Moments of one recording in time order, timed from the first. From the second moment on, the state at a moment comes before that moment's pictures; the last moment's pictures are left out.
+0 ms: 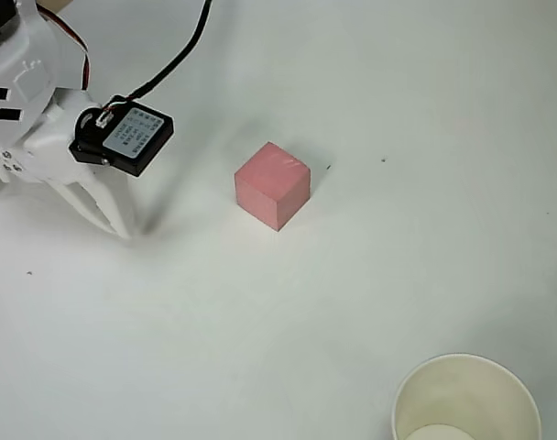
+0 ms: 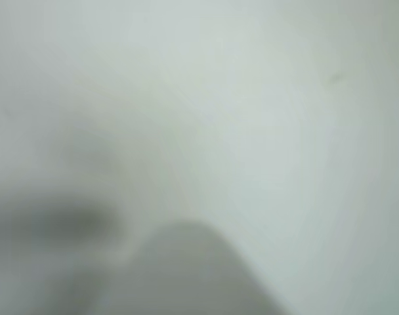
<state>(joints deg) -0.2 175.3 176.5 73.4 -7.7</state>
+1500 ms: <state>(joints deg) -14.6 153.8 150.3 66.0 -1.6</state>
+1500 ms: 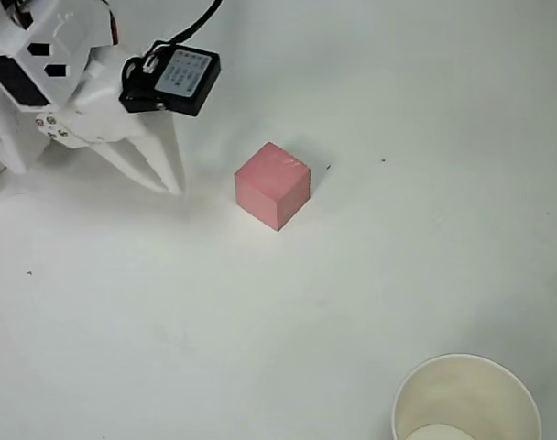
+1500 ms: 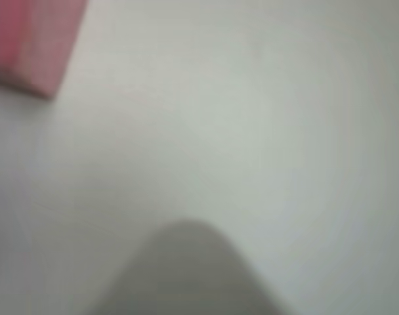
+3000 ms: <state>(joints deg) -25.4 111.5 116.5 69.5 14.1</state>
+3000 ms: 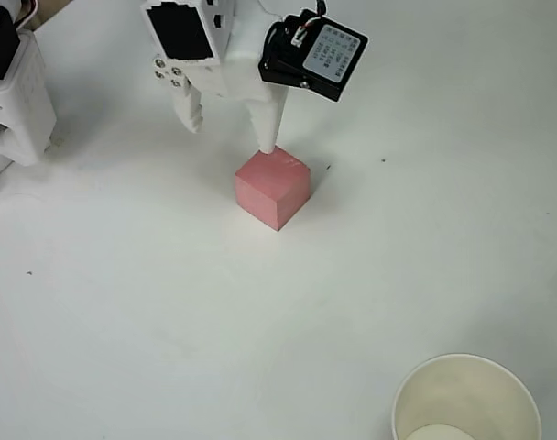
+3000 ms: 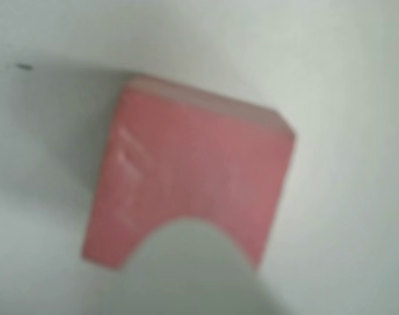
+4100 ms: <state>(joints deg) -25.0 93.7 108.7 61.6 9.5</state>
